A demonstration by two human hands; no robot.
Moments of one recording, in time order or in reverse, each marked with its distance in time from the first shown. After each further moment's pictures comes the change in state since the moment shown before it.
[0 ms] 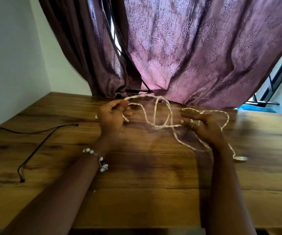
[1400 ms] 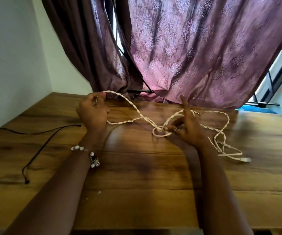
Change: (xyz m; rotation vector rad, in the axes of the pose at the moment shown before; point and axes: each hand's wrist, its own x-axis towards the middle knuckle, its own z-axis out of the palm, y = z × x) left_hand 0.035 0.013 -0.044 0.474 0.373 0.226; right_hand 0.017 0.001 0.045 -0.062 -0.051 -0.198
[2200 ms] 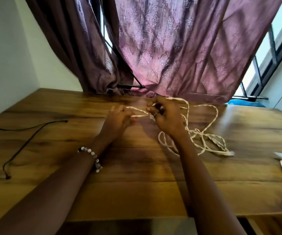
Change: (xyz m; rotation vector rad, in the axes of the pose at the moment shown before) left_hand -0.060 -0.024 0.042 0.351 -0.817 0.564; right_hand 0.006 -0.065 0.003 0.087 0.186 -0.050
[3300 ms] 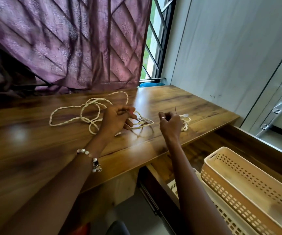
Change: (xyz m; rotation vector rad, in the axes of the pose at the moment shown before) left_hand 0.008 0.255 0.111 -1.107 -0.301 -0.306; right_hand -0.159 0.042 -0.219 -0.410 0.678 0.769
